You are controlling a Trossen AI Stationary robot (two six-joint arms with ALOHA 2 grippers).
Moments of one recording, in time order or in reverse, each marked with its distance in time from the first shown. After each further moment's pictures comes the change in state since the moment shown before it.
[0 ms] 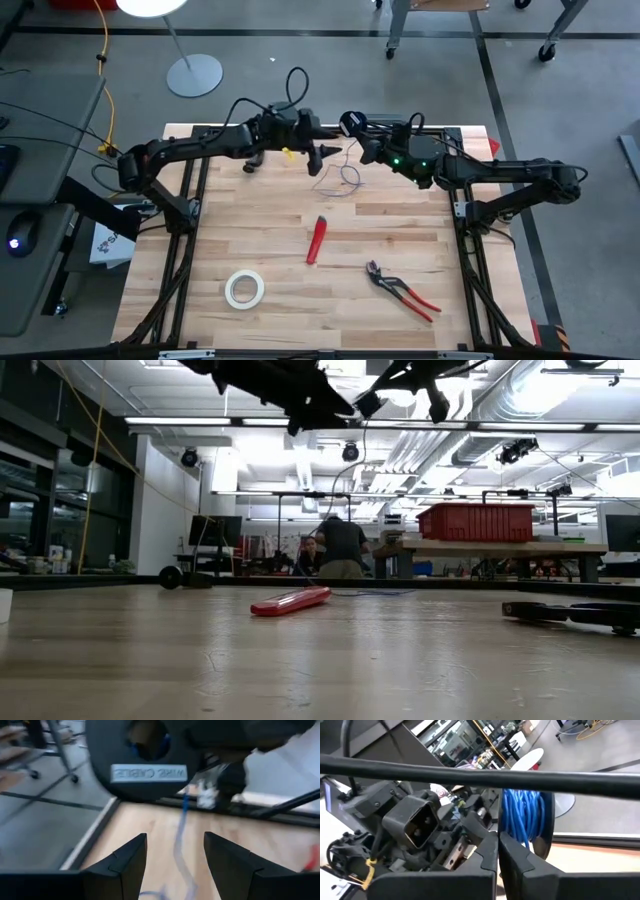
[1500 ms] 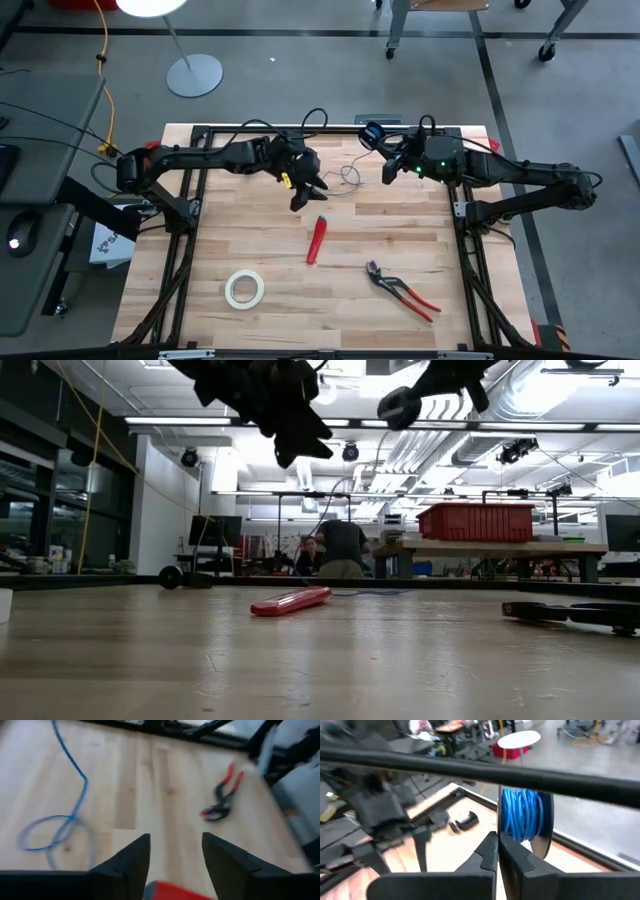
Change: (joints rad) left arm -0.090 -0.023 -0.113 -0.265 0.218 0.006; right arm 0.000 -0.198 0.000 -0.456 -0.092 -0.343
